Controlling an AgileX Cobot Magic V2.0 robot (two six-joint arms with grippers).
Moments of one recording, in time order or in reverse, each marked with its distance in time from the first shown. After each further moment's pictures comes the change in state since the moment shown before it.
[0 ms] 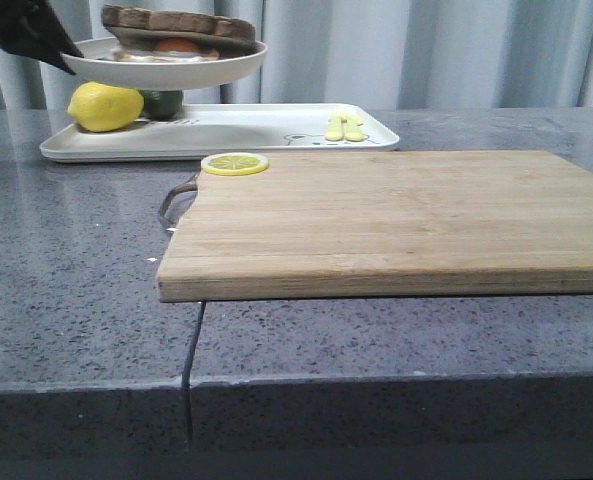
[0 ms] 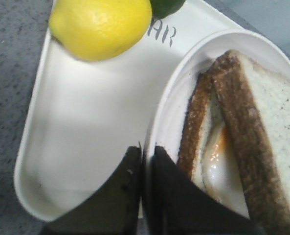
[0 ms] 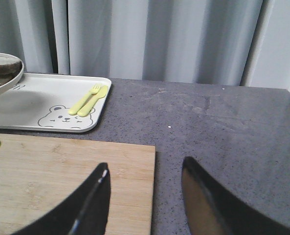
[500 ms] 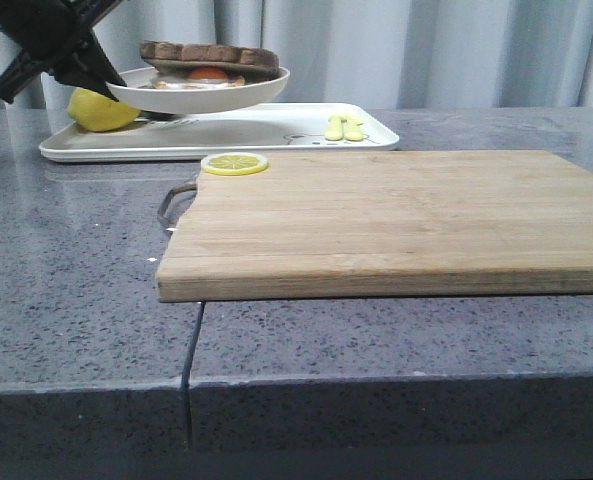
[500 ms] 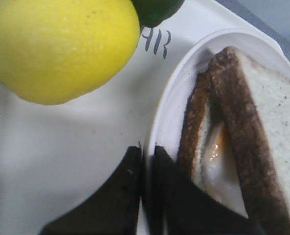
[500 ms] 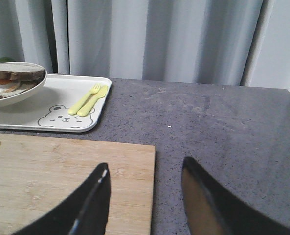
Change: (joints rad) left arm -0.013 0.253 -0.293 -0.034 0.099 0.024; right arm 0.000 0.000 0.000 0.000 0.000 0.000
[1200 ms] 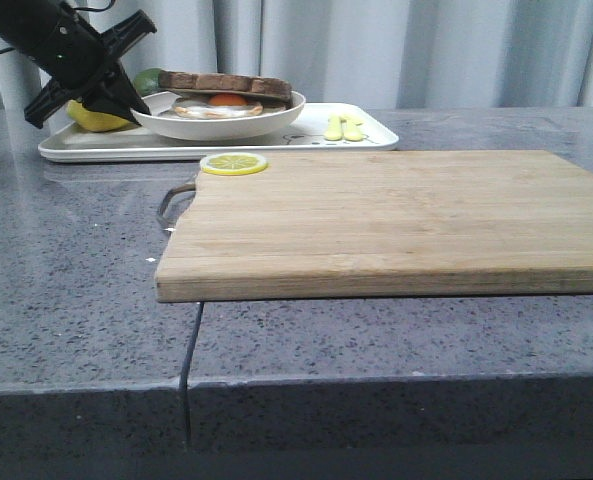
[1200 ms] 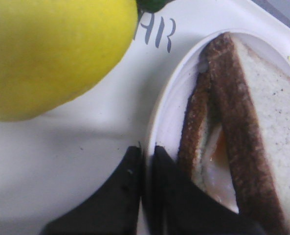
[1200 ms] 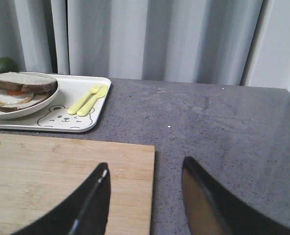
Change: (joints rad) left arm -0.026 0.082 -0.040 -0.011 -0.037 0.026; right arm 0.000 0.000 0.000 0.000 0.000 0.000
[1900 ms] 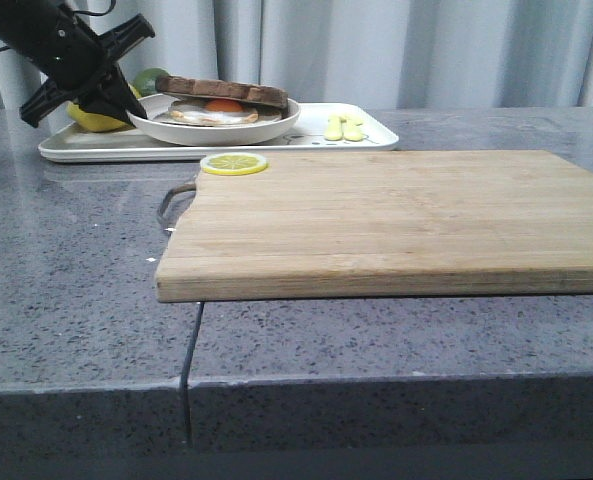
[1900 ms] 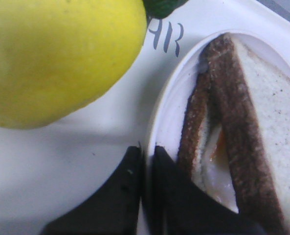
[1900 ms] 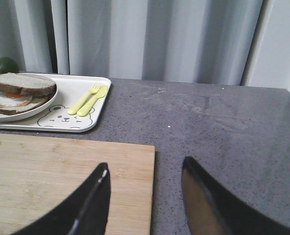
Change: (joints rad) left arm 0.000 0.000 0.000 0.034 -0.013 0.002; right arm 0.000 0.000 0.000 0.000 0.000 0.000
